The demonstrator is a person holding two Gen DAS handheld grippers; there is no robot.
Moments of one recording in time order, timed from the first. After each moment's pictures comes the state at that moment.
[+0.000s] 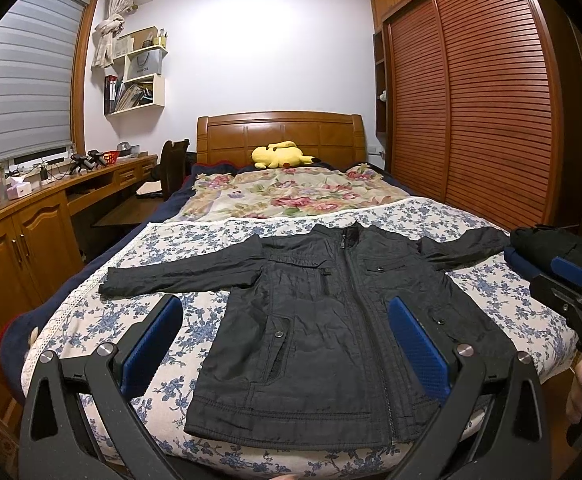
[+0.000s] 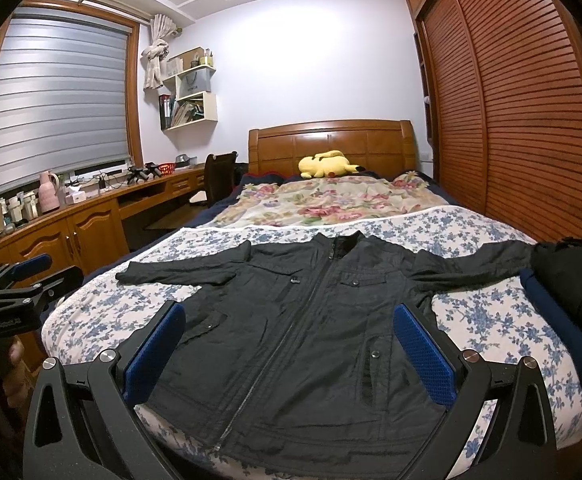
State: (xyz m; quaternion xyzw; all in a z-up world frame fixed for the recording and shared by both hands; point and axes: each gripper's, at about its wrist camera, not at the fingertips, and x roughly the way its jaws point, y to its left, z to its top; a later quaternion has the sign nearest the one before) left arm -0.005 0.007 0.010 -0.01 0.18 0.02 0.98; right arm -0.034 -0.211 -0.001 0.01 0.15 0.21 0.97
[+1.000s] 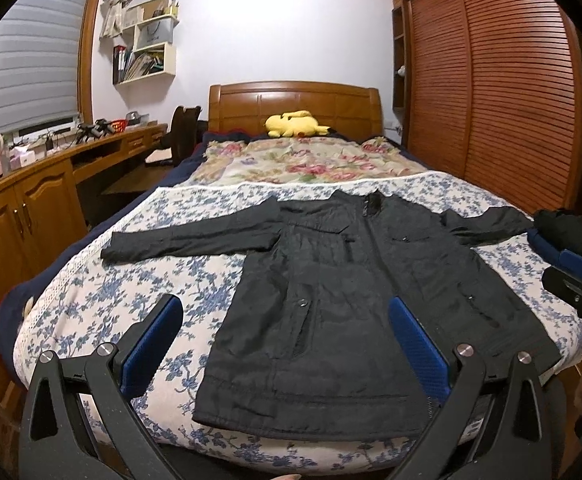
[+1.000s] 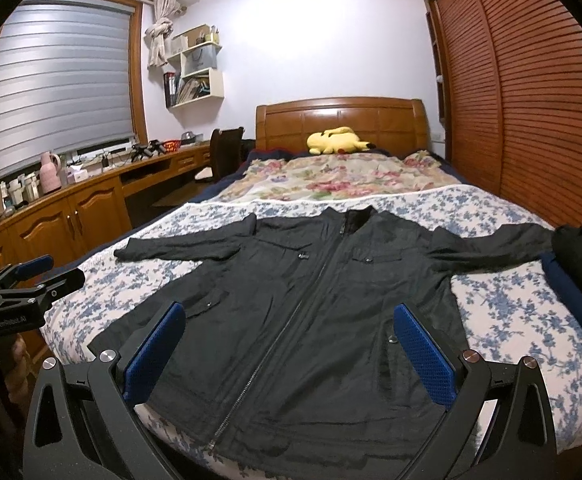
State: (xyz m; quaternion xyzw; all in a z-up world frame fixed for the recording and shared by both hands) left arm 0.027 0.032 -0.039 -0.02 0.23 0.04 0.97; right arm 0.005 -0.188 -0.018 0.00 0.19 0.23 0.95
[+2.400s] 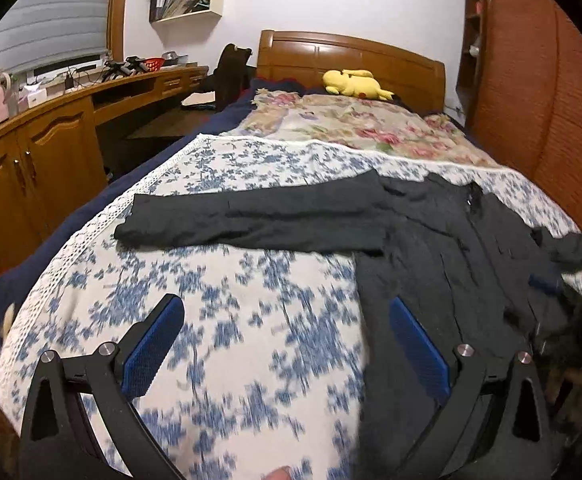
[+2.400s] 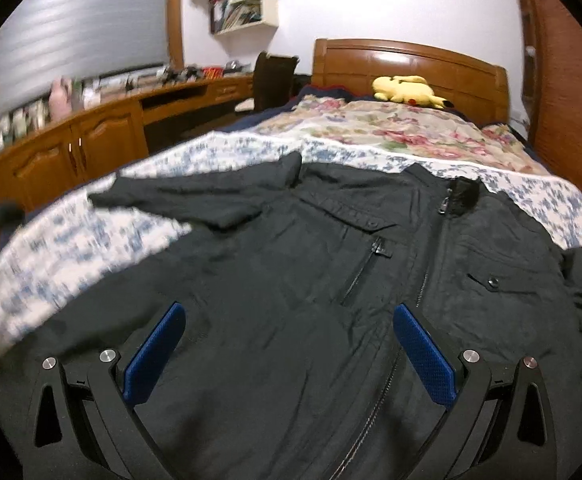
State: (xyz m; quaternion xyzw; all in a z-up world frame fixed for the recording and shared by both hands) left arm 0.179 0.187 -0.088 -0.08 0.31 0.09 0.94; right arm 0.195 -0.084 -0.067 -0.10 0.26 0.32 0.91
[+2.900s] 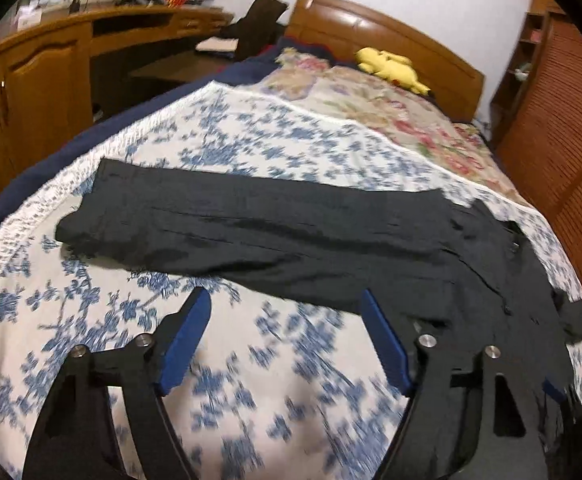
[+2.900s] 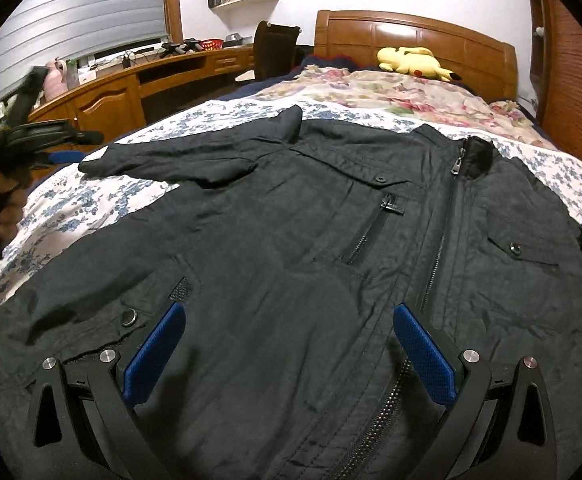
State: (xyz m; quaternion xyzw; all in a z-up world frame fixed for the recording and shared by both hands) left arm 0.305 0.277 -0.141 -0.19 0.37 0.09 0.91; right arm 0.207 -0.086 -0.072 -0.10 0.30 0.32 0.89
